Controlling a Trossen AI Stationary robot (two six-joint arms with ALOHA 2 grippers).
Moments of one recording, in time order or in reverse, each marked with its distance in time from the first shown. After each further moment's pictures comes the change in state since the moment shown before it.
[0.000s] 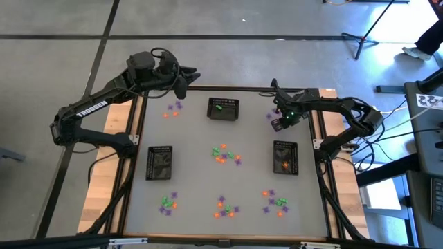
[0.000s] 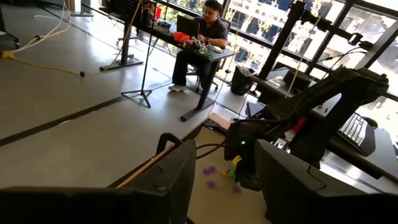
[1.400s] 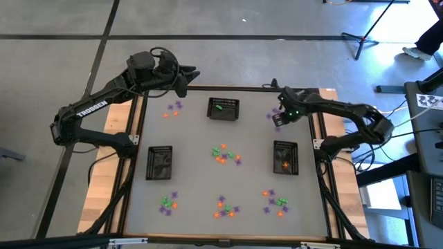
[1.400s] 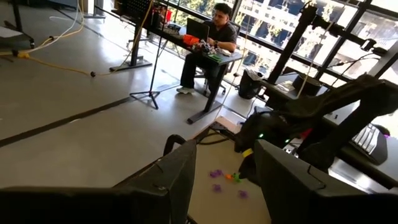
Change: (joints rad) left arm -0.003 0.000 0.000 0.001 -0.045 -0.022; right arm -0.002 -0.159 -0.003 0.017 0.026 0.056
